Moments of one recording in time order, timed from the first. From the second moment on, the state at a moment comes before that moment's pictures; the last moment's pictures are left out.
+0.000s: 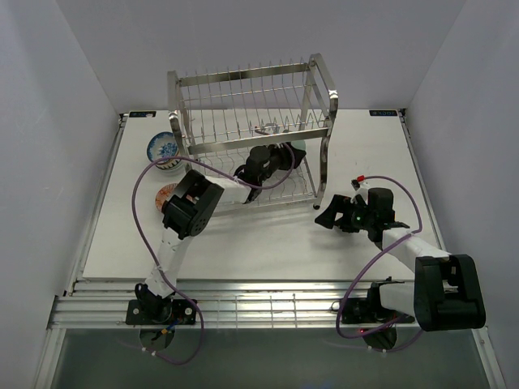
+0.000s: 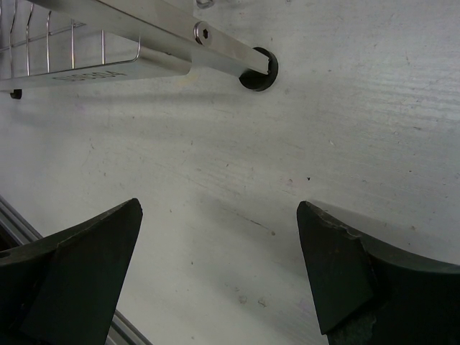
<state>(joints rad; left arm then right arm) -0.66 2.27 1.39 0.85 0.06 -0.58 0.10 1.21 0.39 0.09 -0.56 0.33</state>
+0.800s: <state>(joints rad) -0.59 2.32 1.35 1.12 0.22 -0.86 0.10 1.24 0.39 0.10 -0.56 0.33</state>
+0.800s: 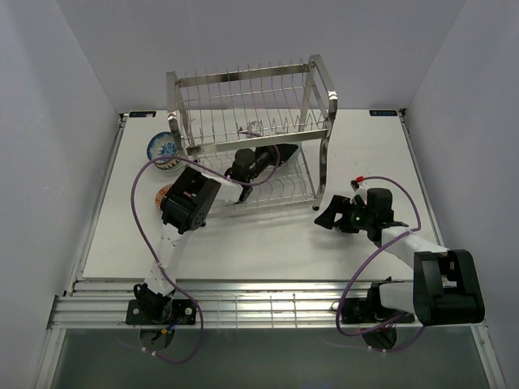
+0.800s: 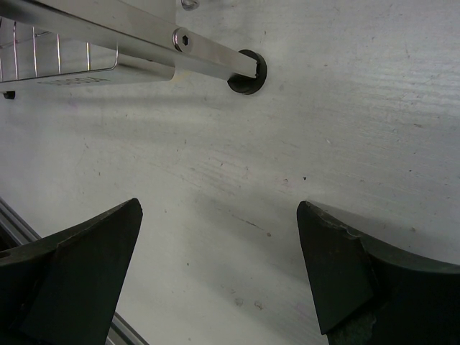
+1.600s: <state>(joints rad) -0.57 2.30 1.31 1.22 0.40 -0.95 0.10 1.24 0.39 0.10 -0.56 0.33</state>
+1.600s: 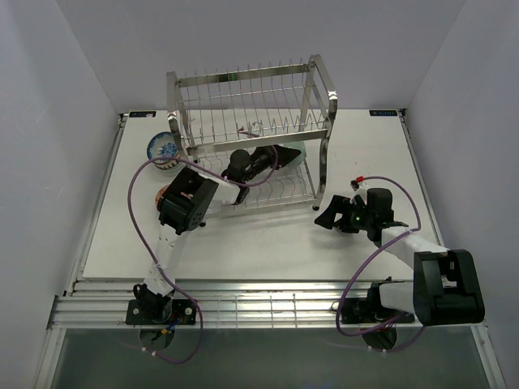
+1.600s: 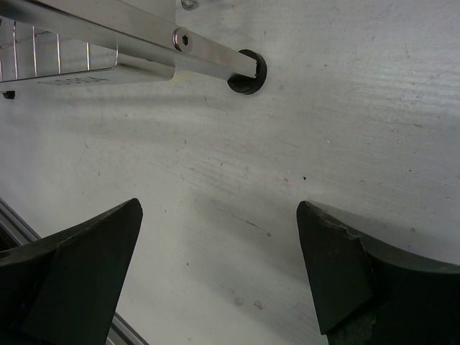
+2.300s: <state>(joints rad) -0.60 2.02 1.08 1.20 0.46 -1.08 0.10 1.24 0.39 0.10 -0.57 0.33</state>
